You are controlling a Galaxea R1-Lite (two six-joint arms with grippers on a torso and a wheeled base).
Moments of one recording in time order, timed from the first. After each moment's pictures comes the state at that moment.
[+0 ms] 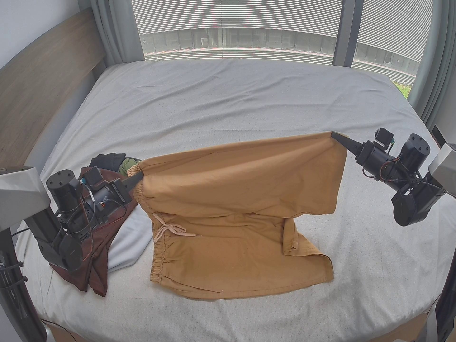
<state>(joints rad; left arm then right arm) -0.07 2.12 -0.57 -1.55 -0.44 -0.54 0.04 2.15 -0.90 -1.53 0.77 0.68</state>
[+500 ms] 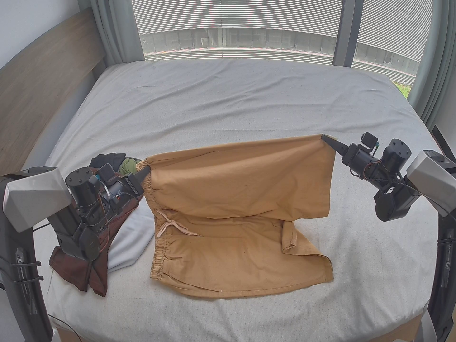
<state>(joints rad) -0.09 2.29 -0.77 -1.55 -0.34 -0.54 0.03 2.38 -1.16 -1.53 0.75 0.70</state>
